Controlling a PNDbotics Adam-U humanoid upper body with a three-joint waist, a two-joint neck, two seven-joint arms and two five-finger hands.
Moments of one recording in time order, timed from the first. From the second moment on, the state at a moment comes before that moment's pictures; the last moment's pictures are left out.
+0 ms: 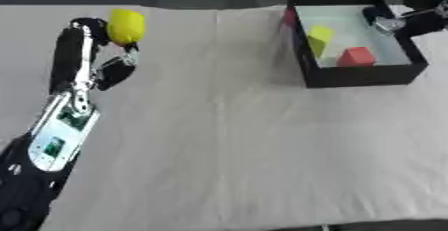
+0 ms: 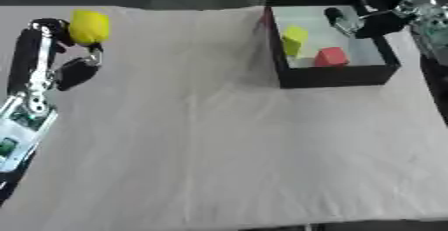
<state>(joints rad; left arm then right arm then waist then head) -0.77 0.24 -0.34 -1.32 -0.56 0.30 0.30 -0.81 -0.71 -0.01 -1.10 -0.02 -0.56 0.62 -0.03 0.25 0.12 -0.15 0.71</state>
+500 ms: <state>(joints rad) -0.78 0.18 -0.36 -1.32 -0.66 0.25 0.33 -0.85 -0.66 0.03 -1.10 0.02 -0.56 0.63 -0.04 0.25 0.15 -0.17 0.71</state>
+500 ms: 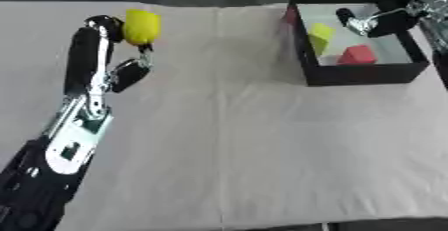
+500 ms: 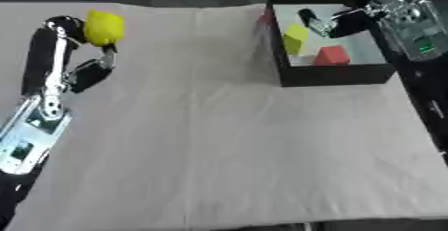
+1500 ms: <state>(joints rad) -0.82 0.07 -0.42 -1.32 -0.77 0.14 0.35 -0.91 -0.56 0.09 -1.10 0.09 -0.54 0.64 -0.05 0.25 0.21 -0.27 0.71</state>
